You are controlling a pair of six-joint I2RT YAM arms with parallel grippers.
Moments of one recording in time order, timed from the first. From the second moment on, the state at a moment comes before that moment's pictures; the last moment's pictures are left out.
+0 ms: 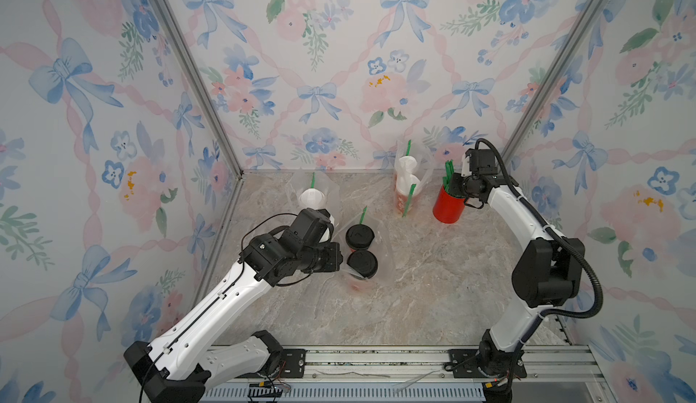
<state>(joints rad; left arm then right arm) -0.69 1.09 1.22 -1.05 0.13 -0.66 0.06 1.81 1.60 -0.58 0.02 0.21</state>
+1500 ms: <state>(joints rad) -0.67 1.07 1.22 -1.05 0.13 -0.66 0.25 1.39 1.84 -0.86 0.18 0.13</state>
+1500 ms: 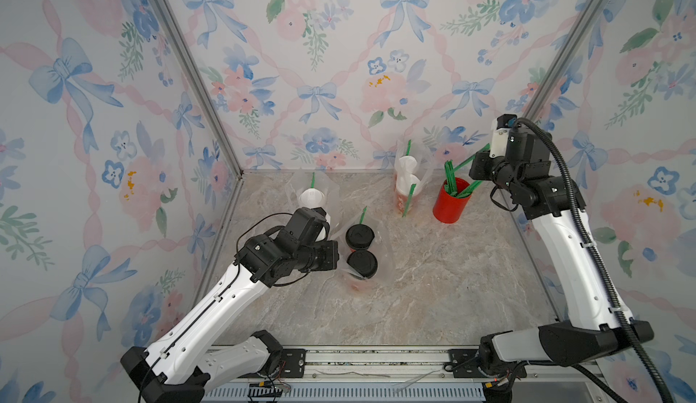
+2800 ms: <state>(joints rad) -0.66 1.03 1.17 -1.05 0.30 -0.58 0.97 1.41 2.01 -1.28 -0.09 0.18</state>
